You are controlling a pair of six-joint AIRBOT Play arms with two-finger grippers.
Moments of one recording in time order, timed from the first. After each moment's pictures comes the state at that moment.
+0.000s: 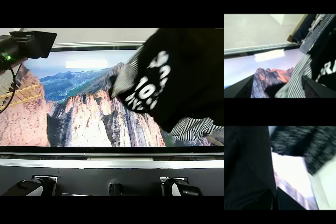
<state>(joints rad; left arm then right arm) -0.18 -1.05 1.46 0.89 -0.63 -1.19 -0.20 -0.61 1.42 -1.73 1.13 1.38</state>
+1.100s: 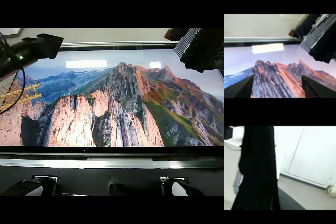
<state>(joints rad) -0.18 -1.13 1.46 0.89 -0.62 -1.25 -0.39 -1.10 2.04 -2.66 1.20 1.92</state>
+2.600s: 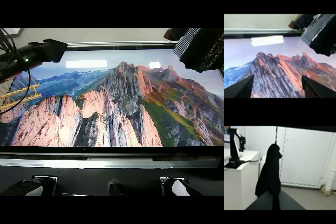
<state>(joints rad) -0.18 -1.15 1.46 0.89 -0.66 -1.25 -0.58 -1.10 2.06 -2.66 1.11 2.05</state>
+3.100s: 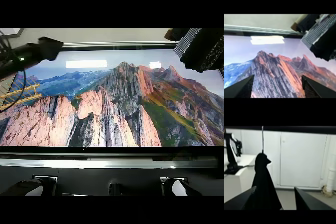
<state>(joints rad) -0.13 -1.13 1.46 0.92 -0.69 -1.39 -0.58 -0.99 2.06 -2.64 1.11 2.05</state>
